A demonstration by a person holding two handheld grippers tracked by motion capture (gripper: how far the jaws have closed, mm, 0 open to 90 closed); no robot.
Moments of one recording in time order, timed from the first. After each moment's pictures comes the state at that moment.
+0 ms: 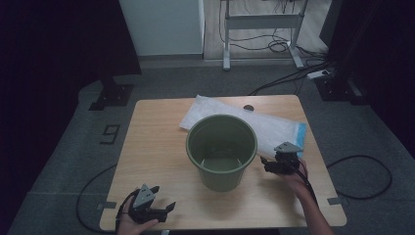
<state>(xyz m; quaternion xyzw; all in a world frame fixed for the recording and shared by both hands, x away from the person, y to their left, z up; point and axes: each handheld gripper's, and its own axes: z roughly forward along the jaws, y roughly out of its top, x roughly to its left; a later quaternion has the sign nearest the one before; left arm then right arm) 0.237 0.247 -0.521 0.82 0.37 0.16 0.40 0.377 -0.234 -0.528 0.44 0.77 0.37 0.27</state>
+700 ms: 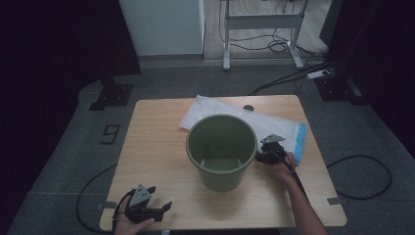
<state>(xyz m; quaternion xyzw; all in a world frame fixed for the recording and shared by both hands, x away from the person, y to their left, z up) 0.238 0.259 -0.524 0.82 0.38 0.16 0.39 0.425 -0.207 -0.548 0.44 0.80 0.33 0.25</state>
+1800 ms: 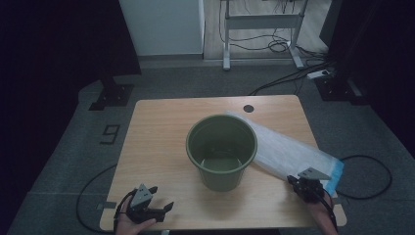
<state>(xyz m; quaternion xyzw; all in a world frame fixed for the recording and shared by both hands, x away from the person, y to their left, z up) 0.238 0.254 -0.521 0.82 0.38 0.15 0.40 0.286 -0.293 -0.549 0.48 0.76 0.36 0.24</state>
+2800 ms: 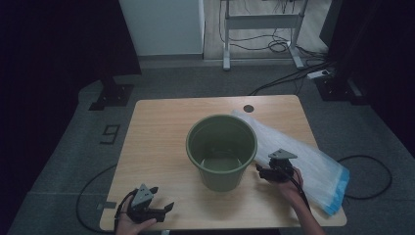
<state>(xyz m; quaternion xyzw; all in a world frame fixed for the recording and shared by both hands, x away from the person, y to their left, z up) 0.239 0.253 -0.524 0.83 0.38 0.15 0.39 0.357 -0.212 -0.539 0.47 0.77 0.36 0.24</state>
